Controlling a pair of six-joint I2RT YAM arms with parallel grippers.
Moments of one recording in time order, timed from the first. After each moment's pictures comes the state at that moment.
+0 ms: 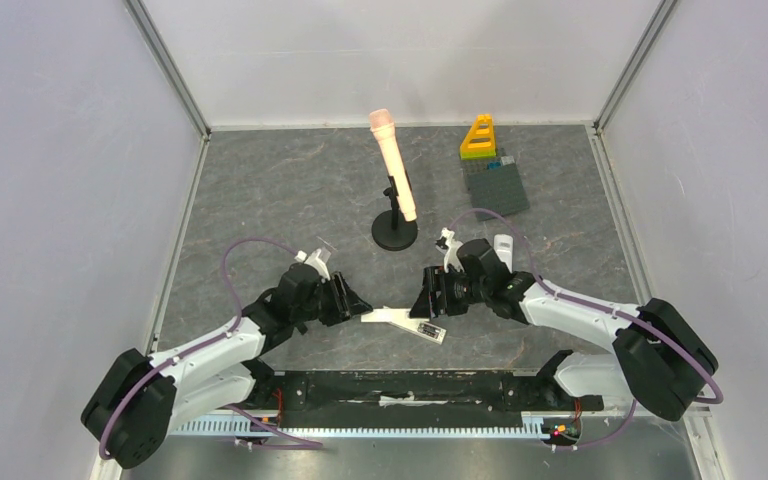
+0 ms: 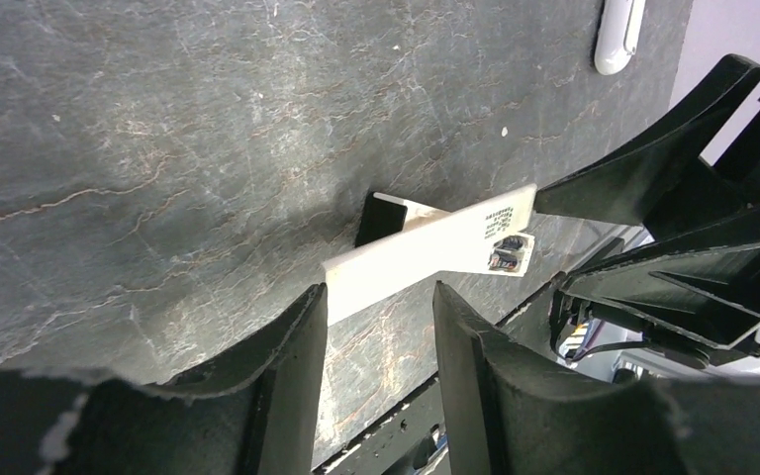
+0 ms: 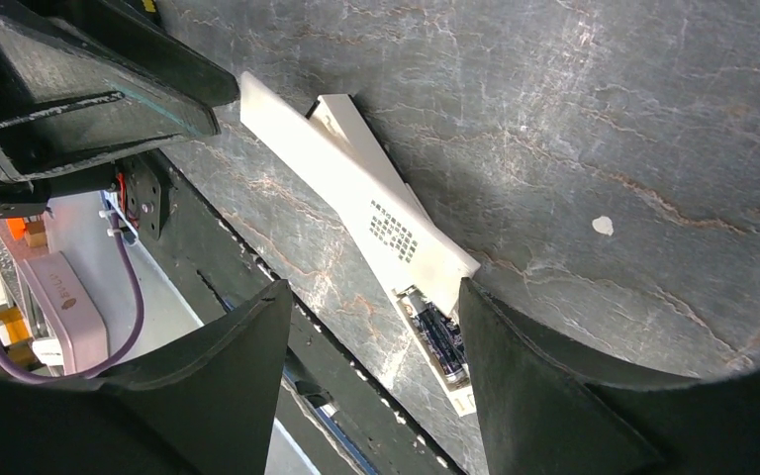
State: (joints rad) left arm -0.64 0.97 0.26 0.06 0.25 -0.94; right arm 0.72 1.26 0.53 -0.04 -0.41 0.65
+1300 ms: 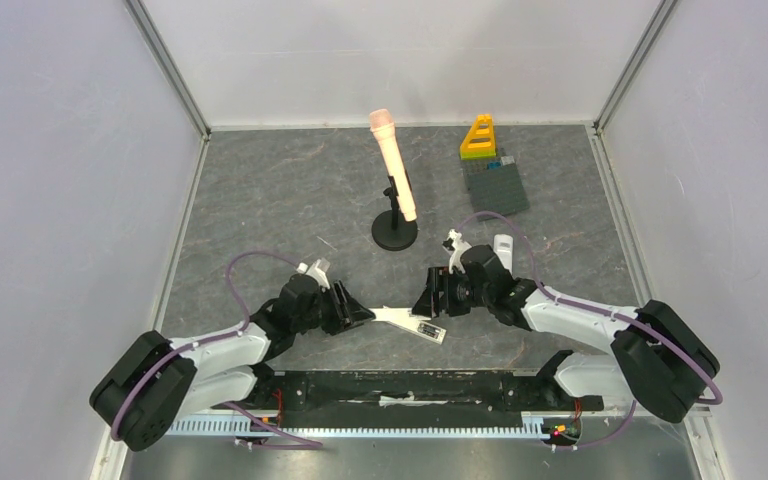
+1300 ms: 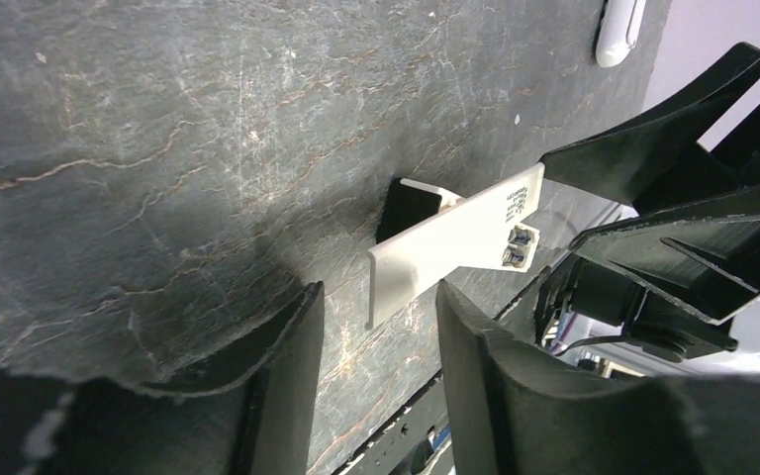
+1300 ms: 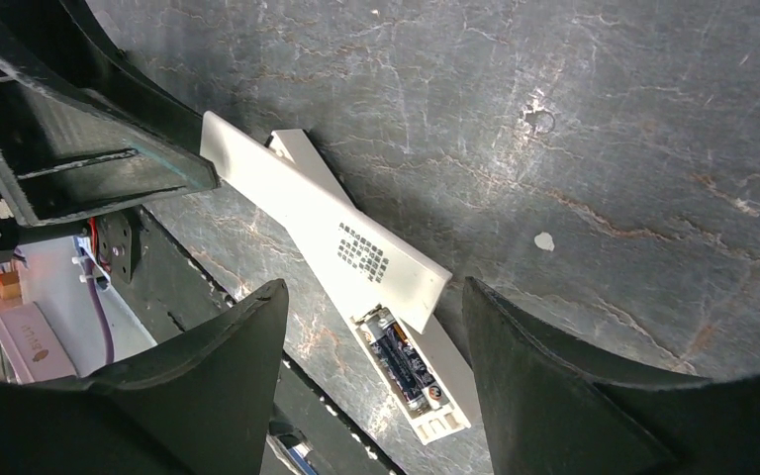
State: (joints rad) left arm -0.64 1.07 0.14 0.30 0.29 -1.03; right arm 0.72 1.25 0.47 0.06 -0.32 0.67
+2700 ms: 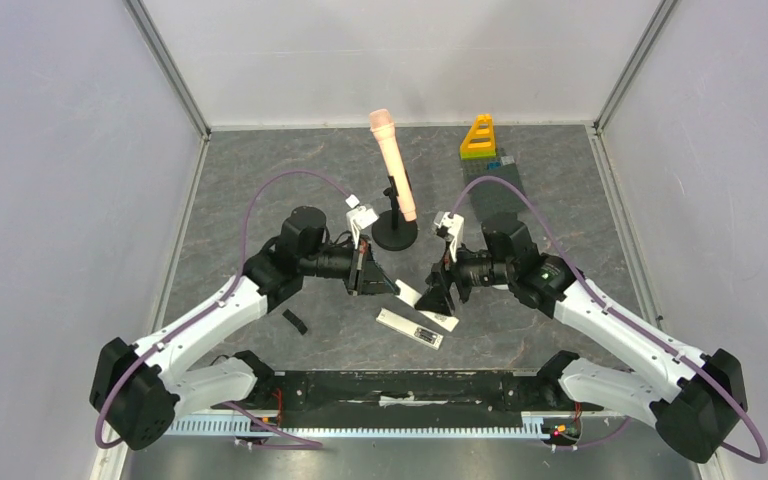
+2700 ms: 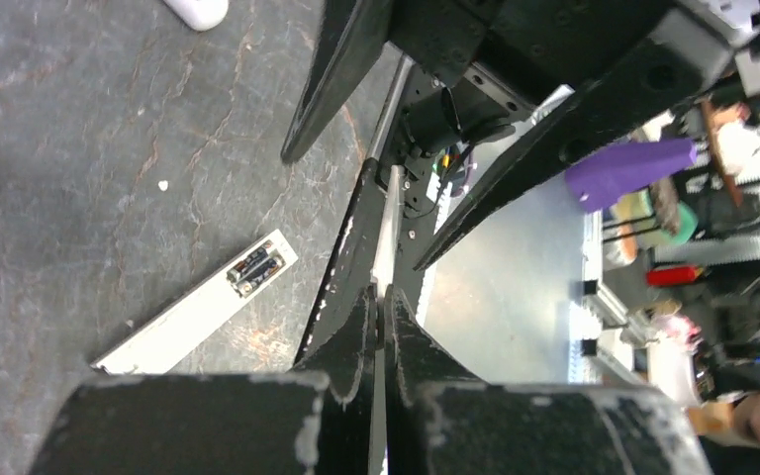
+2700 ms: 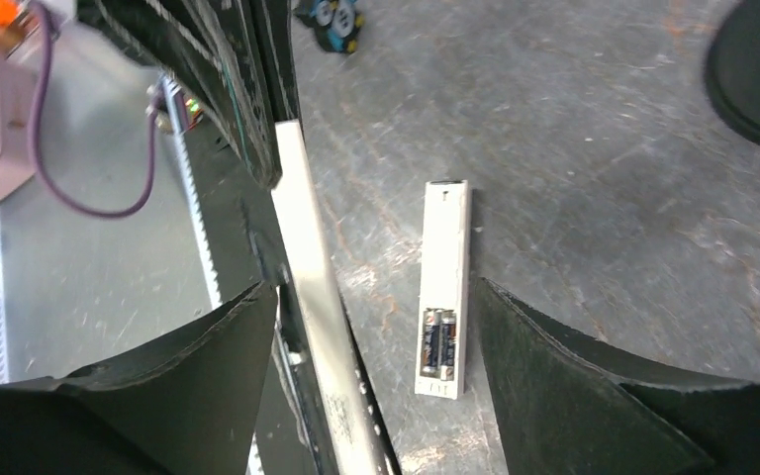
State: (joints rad) left arm -0.65 1.08 0.72 -0.06 0.80 -0.49; right arm 0.68 1.03 0.78 -0.30 -0.62 0.12
